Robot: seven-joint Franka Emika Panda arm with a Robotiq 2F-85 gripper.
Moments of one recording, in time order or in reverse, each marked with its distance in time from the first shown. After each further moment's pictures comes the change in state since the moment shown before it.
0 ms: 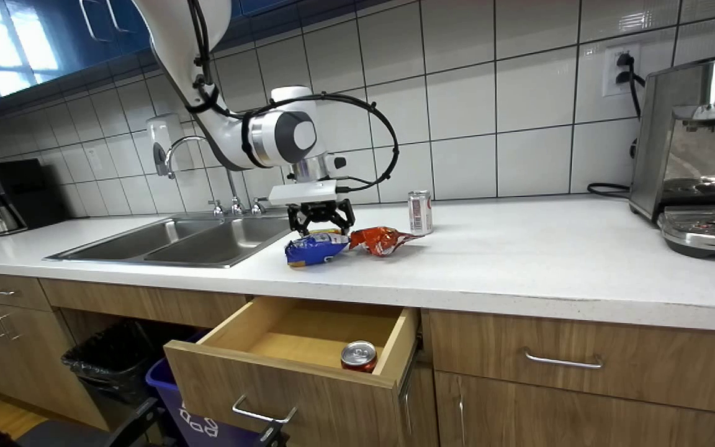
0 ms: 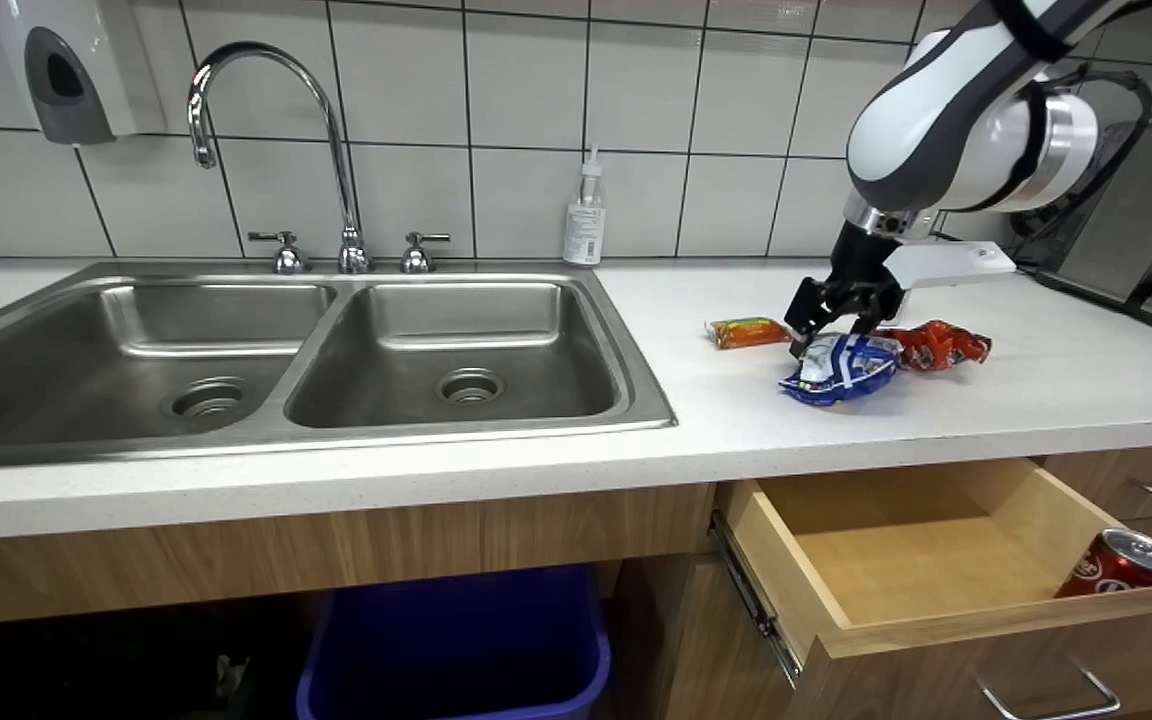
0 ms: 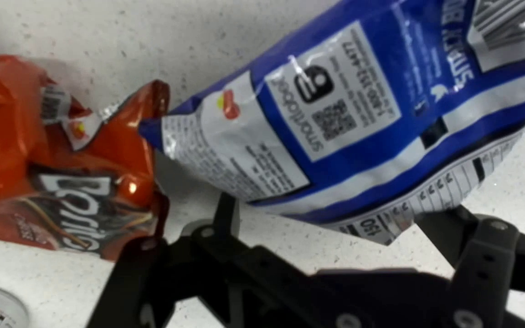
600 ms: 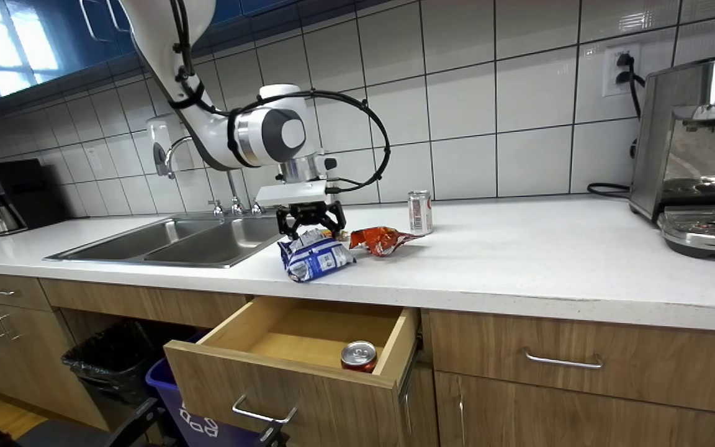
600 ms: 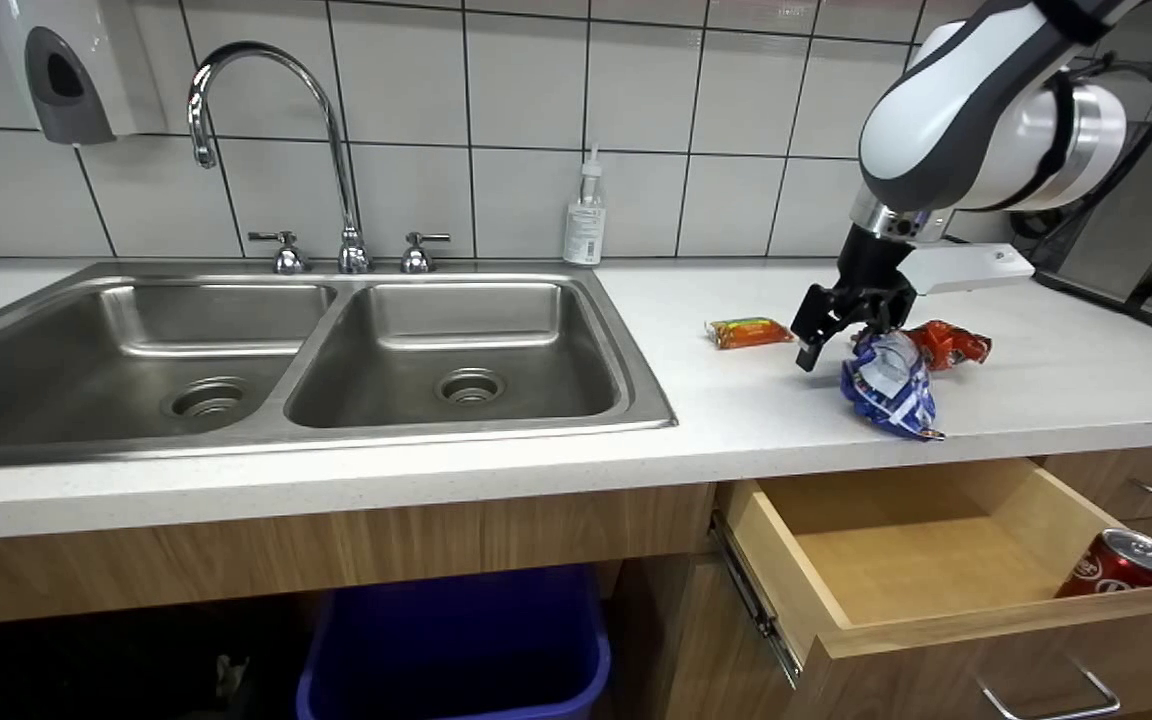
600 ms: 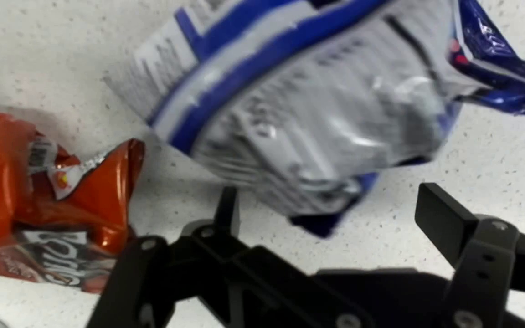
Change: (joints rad) arm 0.018 -0.065 0.000 -0.093 -0.003 0.000 0.000
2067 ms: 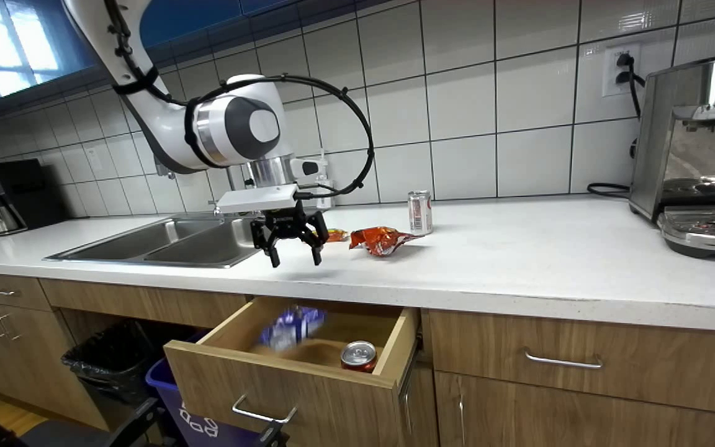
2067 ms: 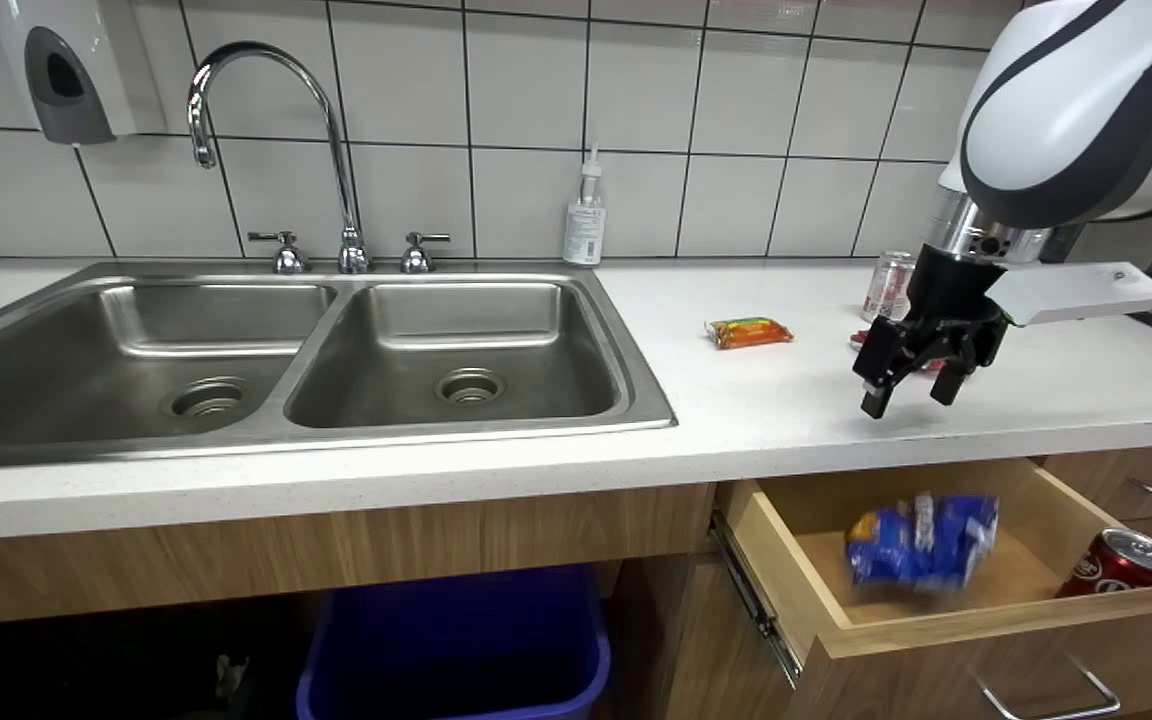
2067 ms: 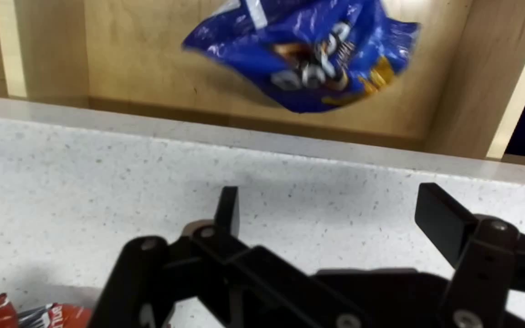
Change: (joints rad) arm 0.011 -0.219 -0.013 -0.310 -0.070 0.006 0.140
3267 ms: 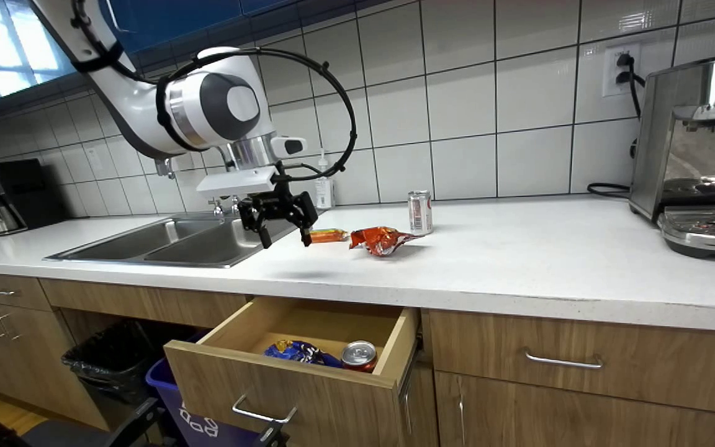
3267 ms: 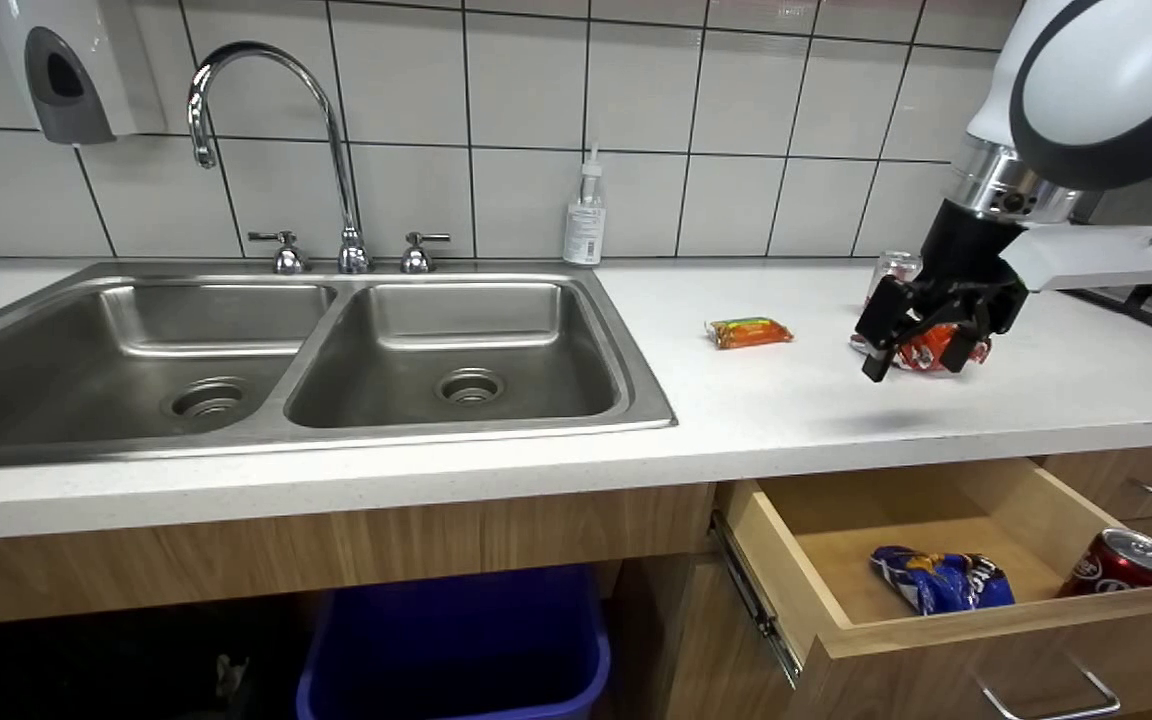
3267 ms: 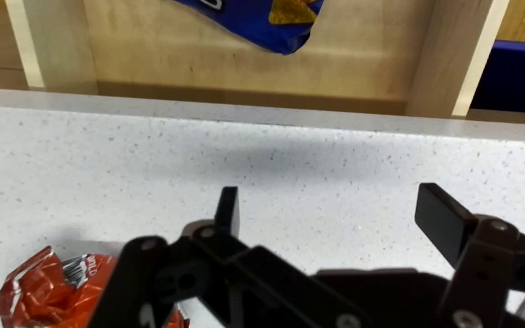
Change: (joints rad) arm 0.041 -0.130 -0.018 -0.081 -0.032 0.052 0.117
